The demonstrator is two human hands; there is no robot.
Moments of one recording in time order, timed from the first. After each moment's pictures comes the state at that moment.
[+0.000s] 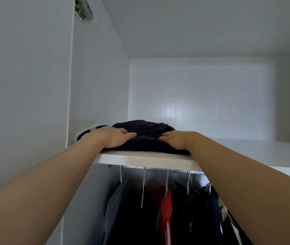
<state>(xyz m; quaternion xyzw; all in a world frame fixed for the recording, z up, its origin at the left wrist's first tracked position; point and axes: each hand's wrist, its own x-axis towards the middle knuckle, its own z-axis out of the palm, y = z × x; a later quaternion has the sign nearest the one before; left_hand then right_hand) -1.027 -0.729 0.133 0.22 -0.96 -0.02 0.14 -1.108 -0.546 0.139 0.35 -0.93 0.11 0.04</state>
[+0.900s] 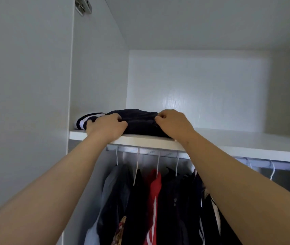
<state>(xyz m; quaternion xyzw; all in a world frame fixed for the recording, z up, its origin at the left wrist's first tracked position) -0.994 -0.679 0.109 0.27 -0.90 -0.10 0.33 -1.079 -0.519 0.123 0.36 -0.84 0.32 0.24</state>
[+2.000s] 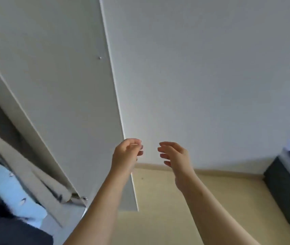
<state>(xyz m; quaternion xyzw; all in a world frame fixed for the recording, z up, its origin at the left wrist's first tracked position) -0.719 -0.127 -0.195 -0.29 -0.70 -0.60 -0.27 -0.600 -0.062 -0.206 -0.39 -0.53 0.65 0.38</state>
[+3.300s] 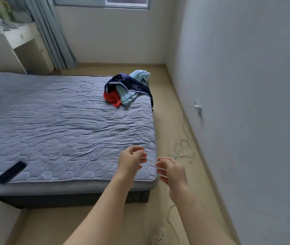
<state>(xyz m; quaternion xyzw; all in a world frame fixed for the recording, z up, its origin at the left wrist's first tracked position) 0.086 0.145 -0.285 -0.65 -0.30 -0.02 -0.70 0.106 0.029 -0.302 -0.67 0.17 0.20 0.70</state>
